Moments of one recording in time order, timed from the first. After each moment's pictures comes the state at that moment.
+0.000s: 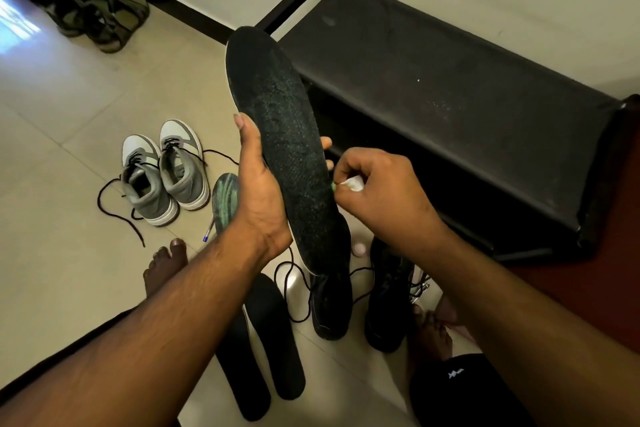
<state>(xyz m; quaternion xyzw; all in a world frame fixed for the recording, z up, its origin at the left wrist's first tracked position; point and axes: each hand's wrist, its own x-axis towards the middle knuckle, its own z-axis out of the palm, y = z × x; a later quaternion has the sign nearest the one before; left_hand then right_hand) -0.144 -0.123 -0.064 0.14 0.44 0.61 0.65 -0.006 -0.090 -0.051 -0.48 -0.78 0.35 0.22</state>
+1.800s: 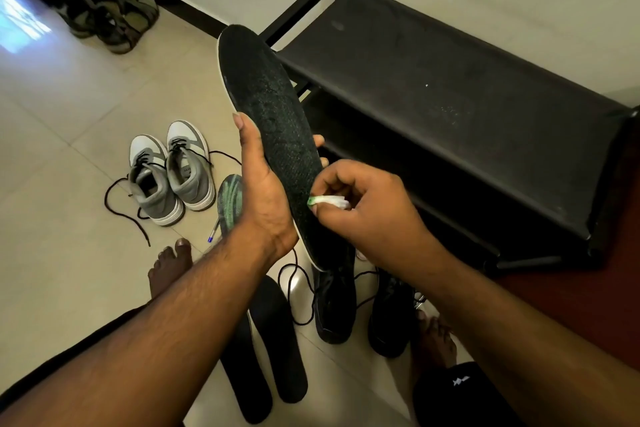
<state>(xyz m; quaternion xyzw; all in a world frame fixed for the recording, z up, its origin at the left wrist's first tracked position) -0.151 -0.119 -0.073 0.14 0.44 0.65 0.60 -0.020 -0.111 -0.045 -0.41 -0.72 0.49 0.28</state>
